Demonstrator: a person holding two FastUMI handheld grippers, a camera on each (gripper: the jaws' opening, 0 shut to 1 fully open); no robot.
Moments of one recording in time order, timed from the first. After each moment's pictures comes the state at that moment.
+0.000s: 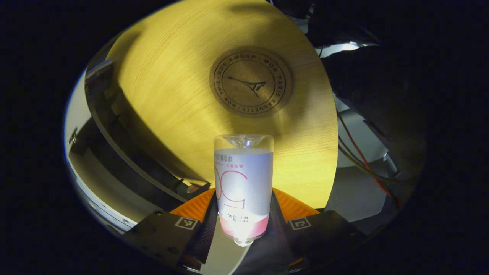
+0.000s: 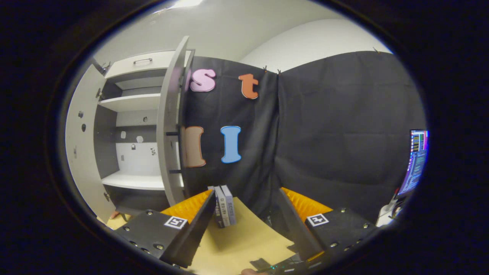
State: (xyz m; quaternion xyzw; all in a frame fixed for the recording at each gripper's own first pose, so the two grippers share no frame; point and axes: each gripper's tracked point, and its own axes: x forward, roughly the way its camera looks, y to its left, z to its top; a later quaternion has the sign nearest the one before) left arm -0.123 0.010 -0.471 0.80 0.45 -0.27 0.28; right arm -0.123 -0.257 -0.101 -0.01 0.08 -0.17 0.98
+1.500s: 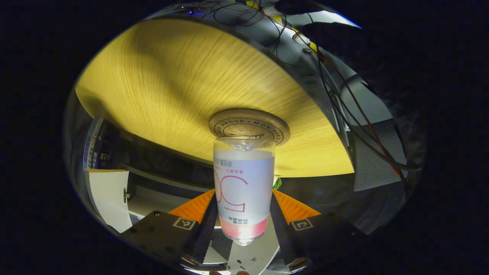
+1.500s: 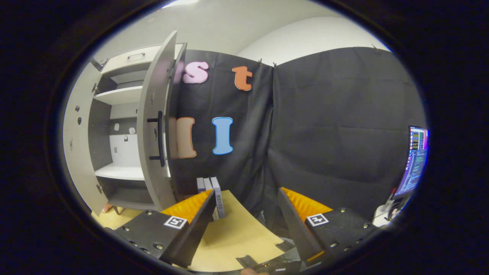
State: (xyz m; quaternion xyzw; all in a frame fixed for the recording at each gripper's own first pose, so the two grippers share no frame) left arm -0.152 -0.065 -0.490 0.90 0.37 -0.19 0.12; right arm -0.126 -0.290 -0.129 -0.01 0.10 -0.17 0.98
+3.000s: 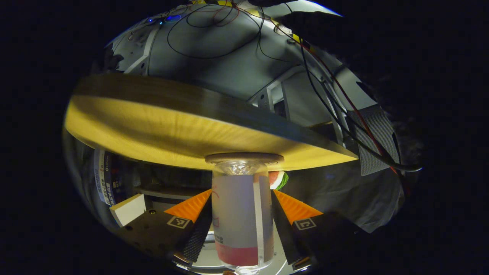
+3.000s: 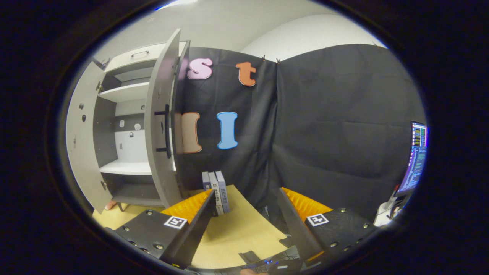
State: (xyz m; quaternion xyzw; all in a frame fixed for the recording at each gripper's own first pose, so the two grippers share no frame) left arm -0.155 -0.078 -0.512 0.92 0.35 -0.17 0.04; right arm -0.137 -0.281 -0.144 -0.01 0.12 -0.15 0.98
